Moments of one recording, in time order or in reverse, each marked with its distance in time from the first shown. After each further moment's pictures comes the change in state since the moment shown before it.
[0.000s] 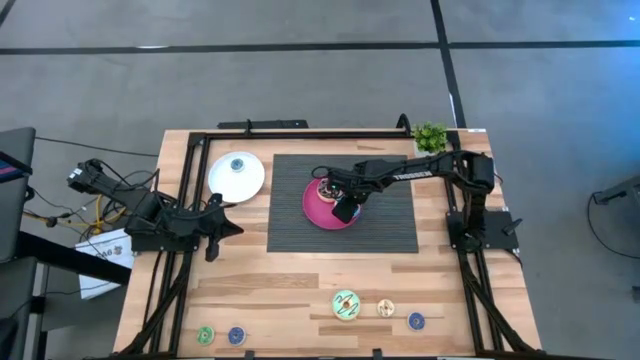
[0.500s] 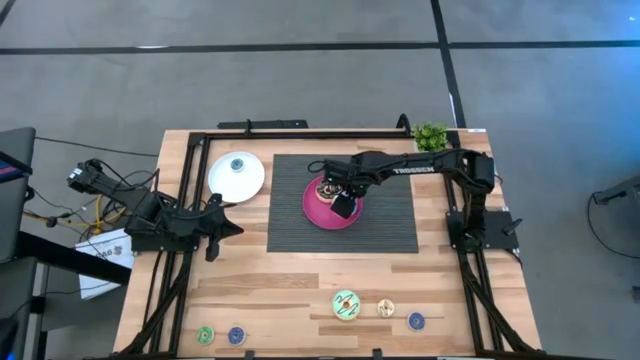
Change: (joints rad) left arm 0.000 0.000 0.000 0.000 0.000 -0.028; right arm -0.007 -0.002 0.150 -0.179 0.001 -0.079
